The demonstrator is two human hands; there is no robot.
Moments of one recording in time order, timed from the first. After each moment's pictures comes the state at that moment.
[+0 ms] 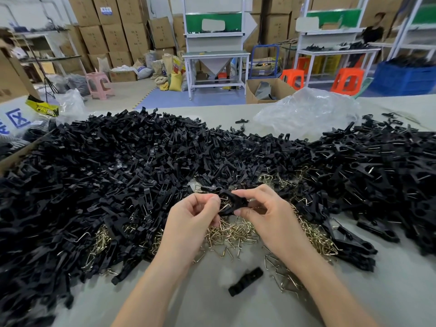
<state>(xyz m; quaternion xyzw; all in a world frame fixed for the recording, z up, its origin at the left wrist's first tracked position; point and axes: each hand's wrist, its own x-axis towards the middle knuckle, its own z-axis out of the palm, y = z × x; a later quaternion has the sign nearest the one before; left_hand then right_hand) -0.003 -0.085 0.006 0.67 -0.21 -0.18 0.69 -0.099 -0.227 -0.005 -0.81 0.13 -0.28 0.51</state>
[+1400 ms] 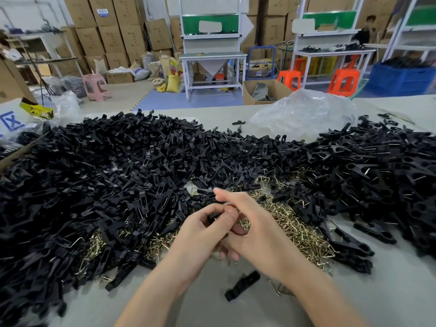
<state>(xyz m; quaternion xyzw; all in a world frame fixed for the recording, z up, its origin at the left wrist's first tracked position) -0.010 -0.086 0.000 0.60 -0.30 -0.35 0.65 -0.104 -0.213 -0.004 -0.84 0.02 -0.22 0.50</state>
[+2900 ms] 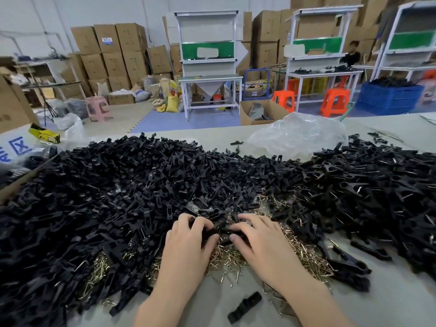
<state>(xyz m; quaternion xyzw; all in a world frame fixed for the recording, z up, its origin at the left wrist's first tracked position) 0.021 -0.085 -0.027 0.87 -0.39 0.13 0.27 -0.090 -0.239 -0.032 -0.96 0.17 -0.17 0.14</state>
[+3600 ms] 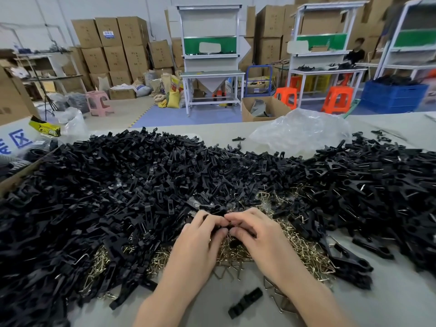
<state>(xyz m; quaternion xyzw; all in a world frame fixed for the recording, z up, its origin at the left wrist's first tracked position) 0.008 -0.083 -0.016 0.81 -0.45 0.07 0.37 -0.094 -0.225 -0.011 -0.86 0.12 -0.26 0.42</state>
